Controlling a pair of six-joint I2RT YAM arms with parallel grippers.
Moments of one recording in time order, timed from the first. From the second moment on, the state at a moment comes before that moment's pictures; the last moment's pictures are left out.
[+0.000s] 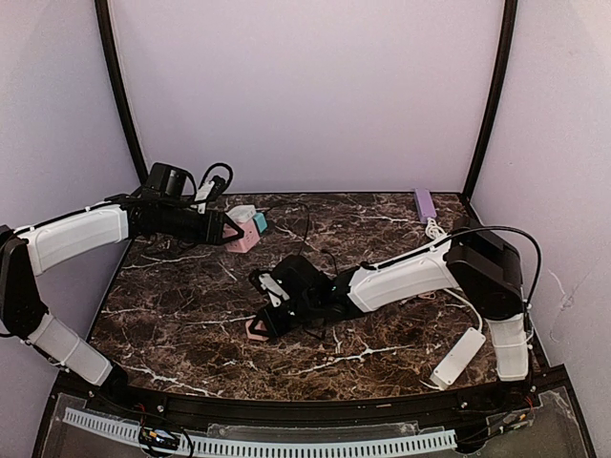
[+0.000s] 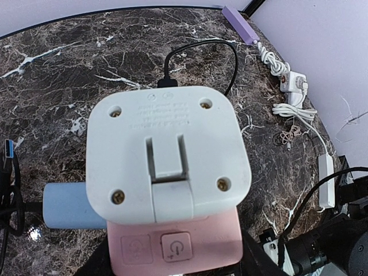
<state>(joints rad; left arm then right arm) -0.40 1.45 1.10 -0.39 0.42 -0.20 1.15 2.12 1.36 0.01 -0.20 0.48</state>
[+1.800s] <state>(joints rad) -0.60 1.35 1.03 -0.39 0.48 0.01 0.98 1.58 1.26 -0.16 -0.18 0.65</state>
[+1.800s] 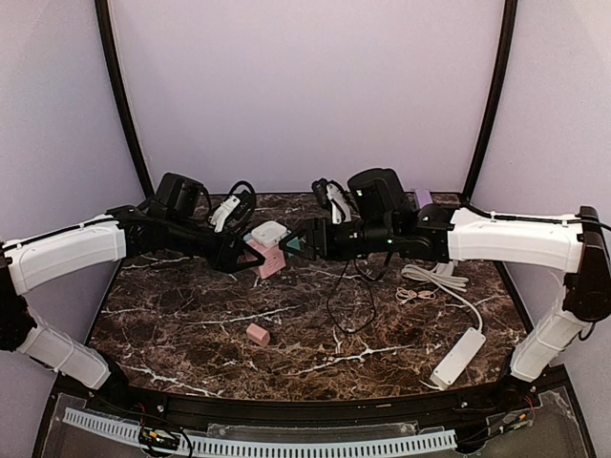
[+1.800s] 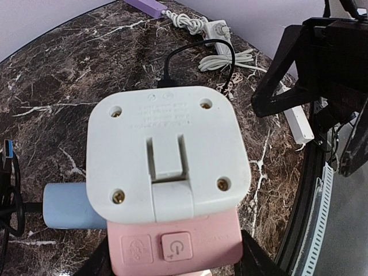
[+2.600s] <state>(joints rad) -0.64 1.34 1.00 -0.36 0.51 0.02 0.97 1.66 1.26 -0.07 -0.21 0.70</state>
